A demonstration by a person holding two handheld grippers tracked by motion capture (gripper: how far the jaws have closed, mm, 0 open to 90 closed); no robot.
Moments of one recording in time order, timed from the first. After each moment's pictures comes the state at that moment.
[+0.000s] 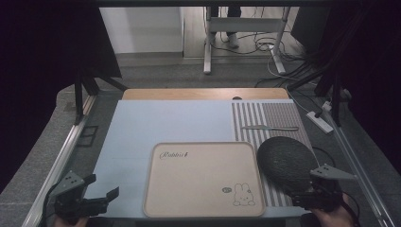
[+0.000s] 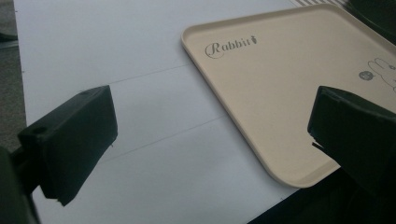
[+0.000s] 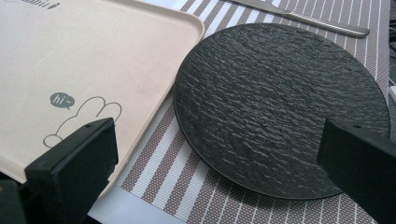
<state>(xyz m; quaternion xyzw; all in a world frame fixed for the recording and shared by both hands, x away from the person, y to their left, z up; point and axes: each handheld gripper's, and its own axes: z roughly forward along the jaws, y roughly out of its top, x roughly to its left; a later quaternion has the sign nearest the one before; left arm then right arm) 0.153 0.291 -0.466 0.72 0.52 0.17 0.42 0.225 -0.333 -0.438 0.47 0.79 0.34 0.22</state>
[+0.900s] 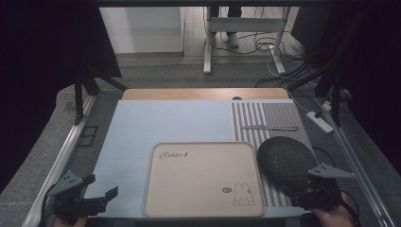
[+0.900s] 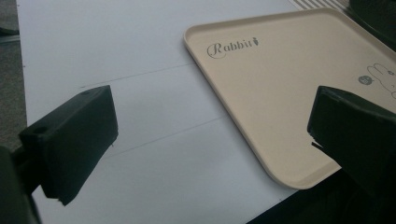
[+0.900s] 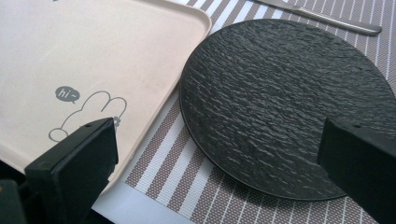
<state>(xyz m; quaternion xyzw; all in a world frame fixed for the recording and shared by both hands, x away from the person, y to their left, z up) 0.152 0.293 -0.466 0.72 0.53 0.17 0.42 0.227 -0.331 -0.437 0.46 0.80 0.33 0.20</state>
